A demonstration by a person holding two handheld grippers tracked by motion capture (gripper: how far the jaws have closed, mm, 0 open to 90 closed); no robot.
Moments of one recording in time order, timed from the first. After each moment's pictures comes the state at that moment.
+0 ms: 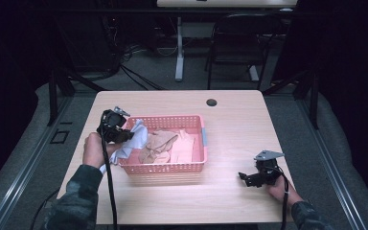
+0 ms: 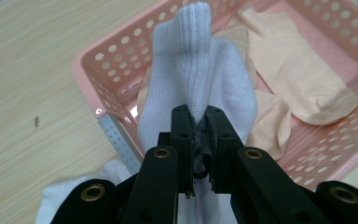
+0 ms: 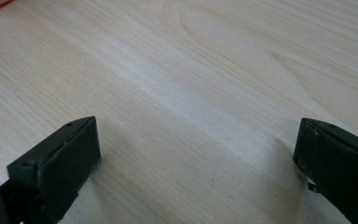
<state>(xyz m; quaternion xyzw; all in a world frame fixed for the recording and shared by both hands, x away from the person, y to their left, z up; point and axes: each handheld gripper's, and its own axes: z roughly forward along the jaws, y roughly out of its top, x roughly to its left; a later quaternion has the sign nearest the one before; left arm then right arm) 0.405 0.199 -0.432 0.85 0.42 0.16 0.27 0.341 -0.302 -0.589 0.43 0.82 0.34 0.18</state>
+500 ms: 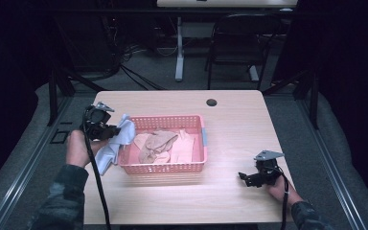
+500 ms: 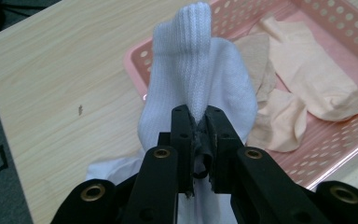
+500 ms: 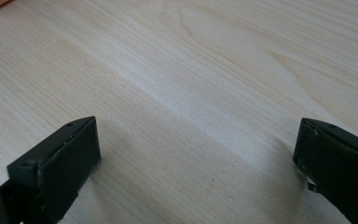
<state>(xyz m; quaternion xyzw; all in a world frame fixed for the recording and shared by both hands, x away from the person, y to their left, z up) 0.394 0.236 -0.411 0.84 0.44 0.18 0.27 0.341 -0.302 -0.589 0.43 0.82 0.34 0.18</state>
